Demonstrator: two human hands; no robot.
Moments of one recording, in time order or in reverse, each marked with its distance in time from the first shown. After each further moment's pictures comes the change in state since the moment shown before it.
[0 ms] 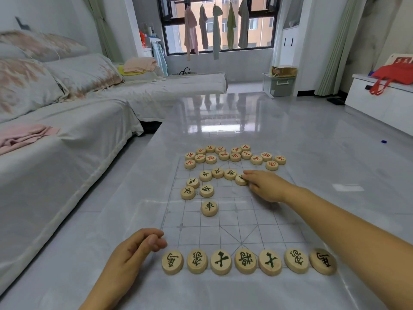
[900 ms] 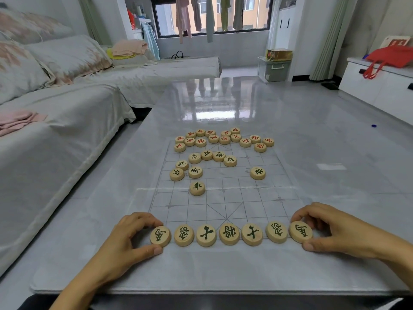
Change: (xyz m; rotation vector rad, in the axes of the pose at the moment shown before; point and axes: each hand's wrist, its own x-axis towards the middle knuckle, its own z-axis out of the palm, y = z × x) left_hand -0.008 0.002 -0.003 0.399 -0.233 0.153; right_hand -0.184 0.054 0.016 0.540 -0.090 0.013
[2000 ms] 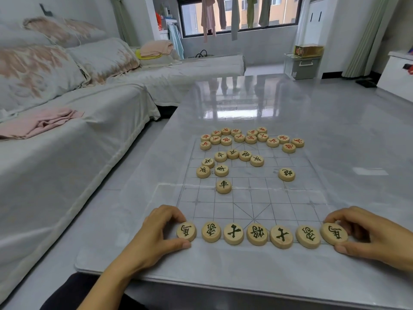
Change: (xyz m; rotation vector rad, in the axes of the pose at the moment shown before) left_hand -0.001 -0.004 0.001 0.013 0.007 -0.036; right_hand 0.006 0.013 0.004 -0.062 0.140 -0.011
